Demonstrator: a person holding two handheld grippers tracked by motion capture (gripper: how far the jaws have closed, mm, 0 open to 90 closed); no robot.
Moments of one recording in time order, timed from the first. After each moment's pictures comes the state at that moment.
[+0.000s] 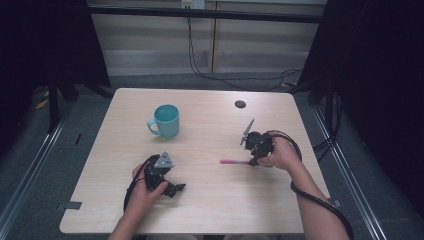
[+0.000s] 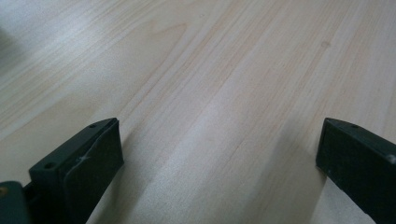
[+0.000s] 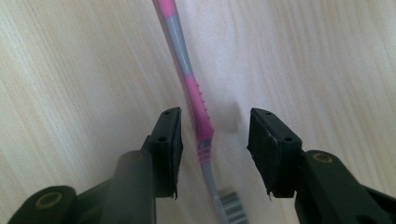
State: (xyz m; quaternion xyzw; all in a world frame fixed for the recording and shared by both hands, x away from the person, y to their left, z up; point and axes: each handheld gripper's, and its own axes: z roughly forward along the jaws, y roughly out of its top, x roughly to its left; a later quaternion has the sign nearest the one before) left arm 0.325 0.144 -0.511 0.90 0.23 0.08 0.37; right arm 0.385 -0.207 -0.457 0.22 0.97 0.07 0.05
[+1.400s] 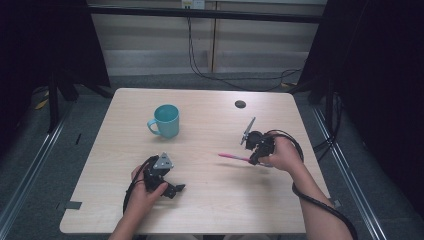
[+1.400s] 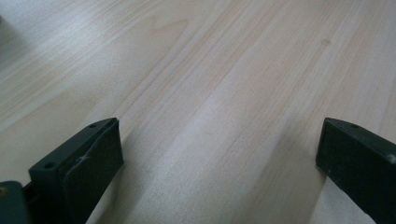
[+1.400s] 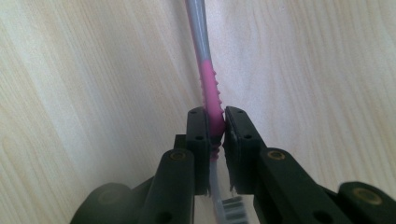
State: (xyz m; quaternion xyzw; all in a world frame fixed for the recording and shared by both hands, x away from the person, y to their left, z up) left arm 0.321 0.144 -0.511 0.89 0.24 0.09 0.37; right arm 0.375 -0.205 -0.438 0.22 0.97 0.08 0.02
